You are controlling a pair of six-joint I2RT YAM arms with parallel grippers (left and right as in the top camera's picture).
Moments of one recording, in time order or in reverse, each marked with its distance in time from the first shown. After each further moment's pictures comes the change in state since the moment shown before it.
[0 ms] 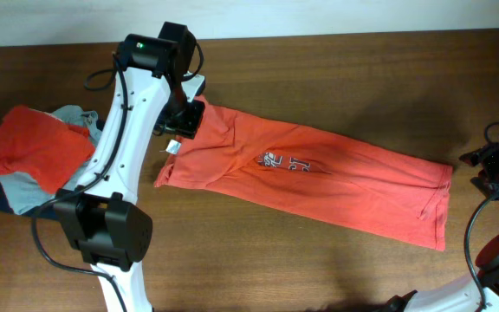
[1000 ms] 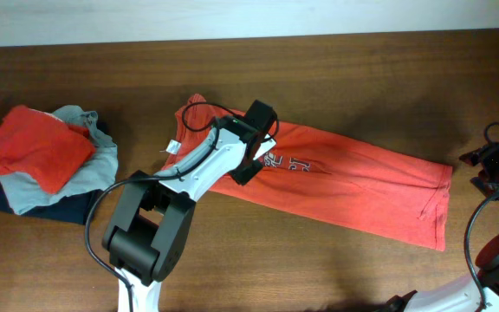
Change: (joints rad) left arm -0.322 0.003 -0.629 0.718 -0.167 0.234; right arm 0.000 0.000 0.000 0.000 0.000 0.000
